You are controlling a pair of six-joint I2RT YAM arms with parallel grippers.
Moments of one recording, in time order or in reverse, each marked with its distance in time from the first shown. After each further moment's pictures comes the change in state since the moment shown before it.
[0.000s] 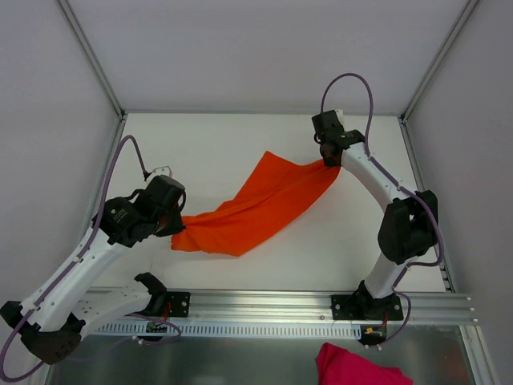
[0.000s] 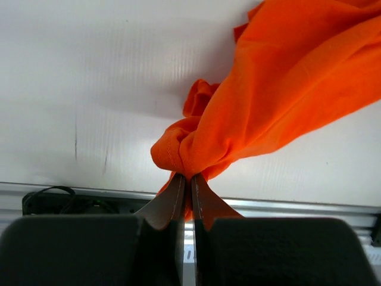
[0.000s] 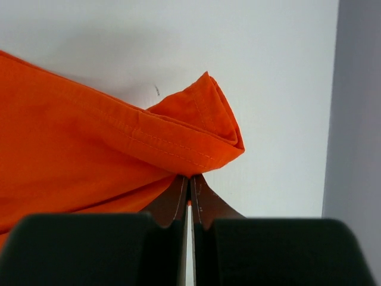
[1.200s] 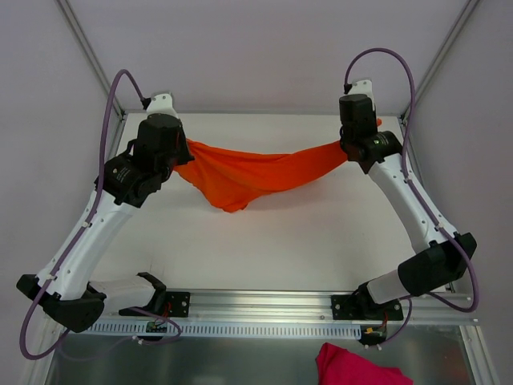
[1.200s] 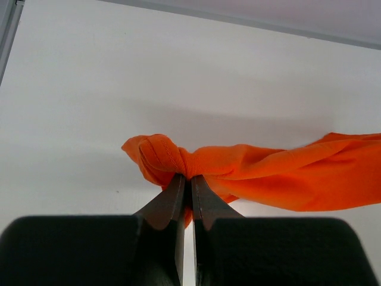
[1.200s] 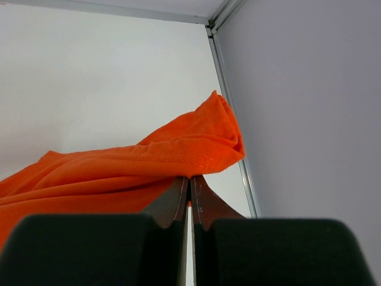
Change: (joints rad) left arm 0.105 0.293 0.399 0.433 -0.182 0.347; right arm 0.000 -0.268 0.066 0.107 0.206 -0.208
